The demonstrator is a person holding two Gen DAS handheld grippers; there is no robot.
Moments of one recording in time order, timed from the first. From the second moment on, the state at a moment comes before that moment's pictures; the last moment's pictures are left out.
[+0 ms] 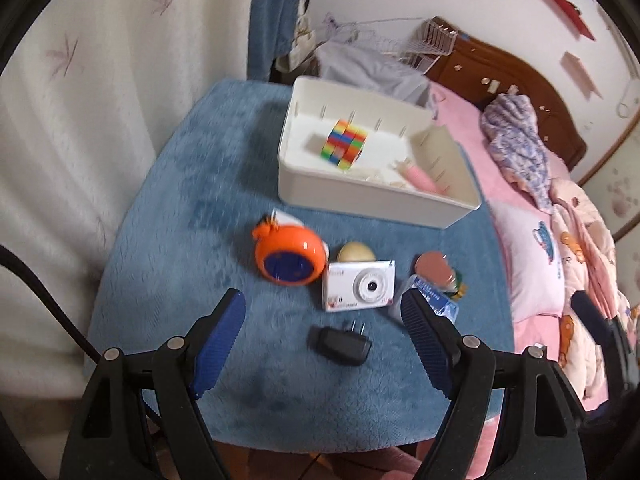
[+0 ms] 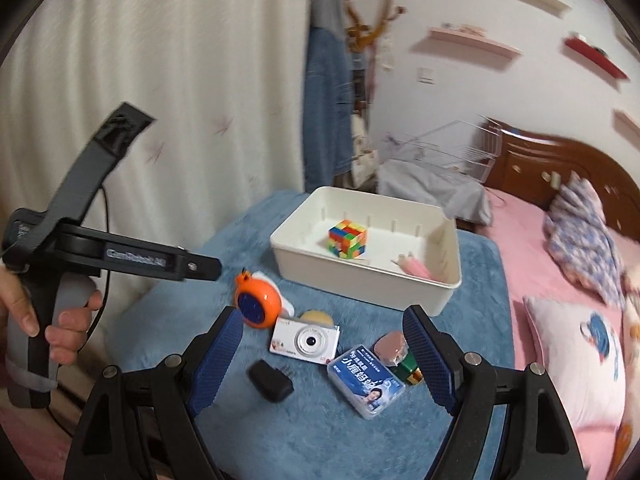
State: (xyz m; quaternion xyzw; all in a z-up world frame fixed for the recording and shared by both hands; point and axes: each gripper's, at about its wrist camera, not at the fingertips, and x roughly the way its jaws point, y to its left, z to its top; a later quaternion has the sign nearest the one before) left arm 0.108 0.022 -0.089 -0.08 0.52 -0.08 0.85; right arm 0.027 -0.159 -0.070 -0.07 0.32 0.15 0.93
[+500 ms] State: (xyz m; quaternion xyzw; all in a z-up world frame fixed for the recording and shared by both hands) left arm 0.111 -0.023 -0.159 -0.12 0.61 -0.01 0.78; right arm 0.049 -0.178 -0.103 -0.17 0.35 0.31 0.87
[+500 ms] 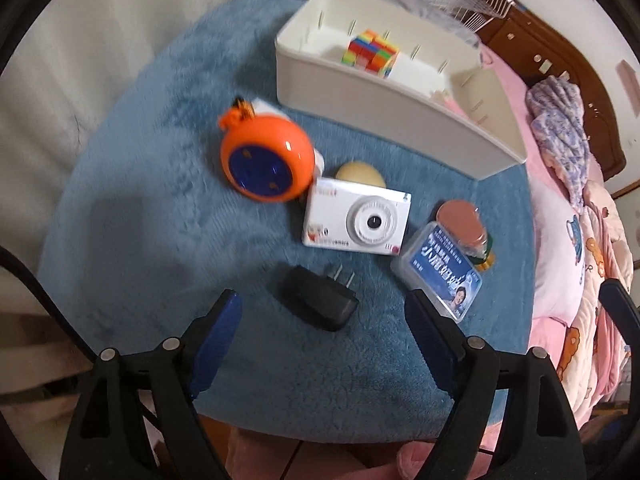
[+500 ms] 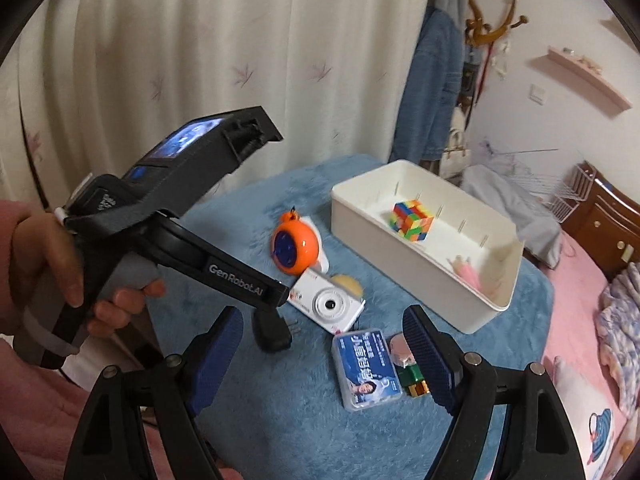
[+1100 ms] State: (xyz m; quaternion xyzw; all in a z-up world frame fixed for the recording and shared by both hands) left arm 0.125 -0.046 -0.231 -0.08 0.68 0.05 0.73; right arm 0.091 -0.207 -0.161 -0.18 0.44 0.34 0.81
